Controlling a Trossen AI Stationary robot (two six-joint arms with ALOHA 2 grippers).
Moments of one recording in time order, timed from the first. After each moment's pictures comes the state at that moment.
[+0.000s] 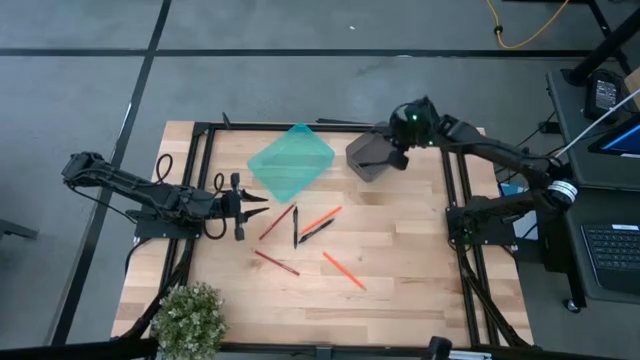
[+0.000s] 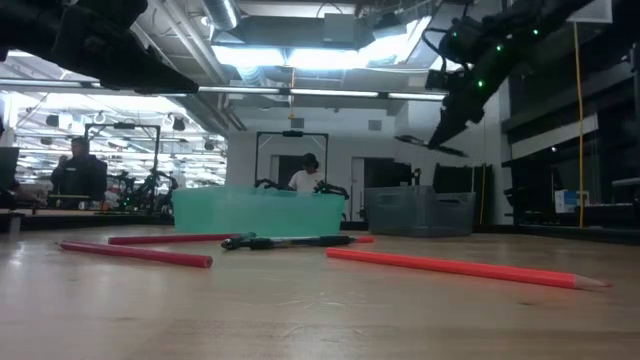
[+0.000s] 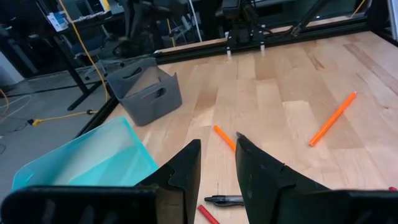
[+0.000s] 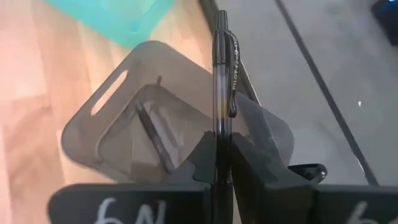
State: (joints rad) left arm -0.26 0.64 0.27 0.10 -0.48 0.09; right arm -0.73 1.26 0.92 -0.46 -0.04 -0.48
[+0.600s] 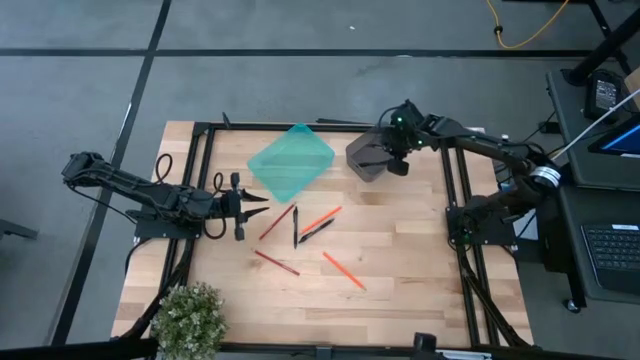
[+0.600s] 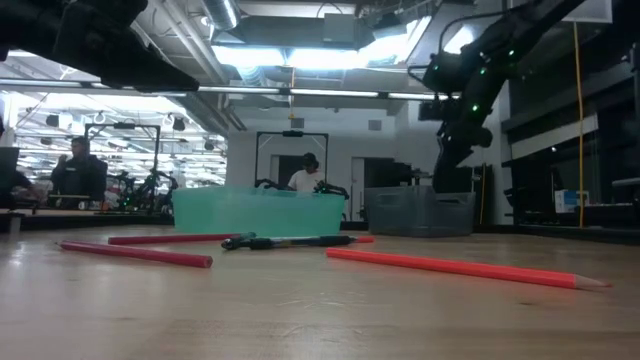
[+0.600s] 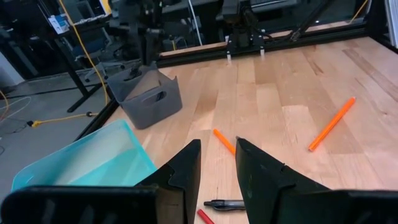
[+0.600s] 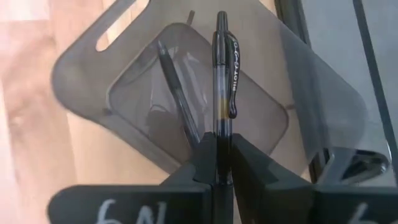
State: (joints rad) left arm -0.26 0.64 0.27 0.11 -0.48 0.09; right arm -0.73 1.44 0.96 -0.56 -0.06 -0.58
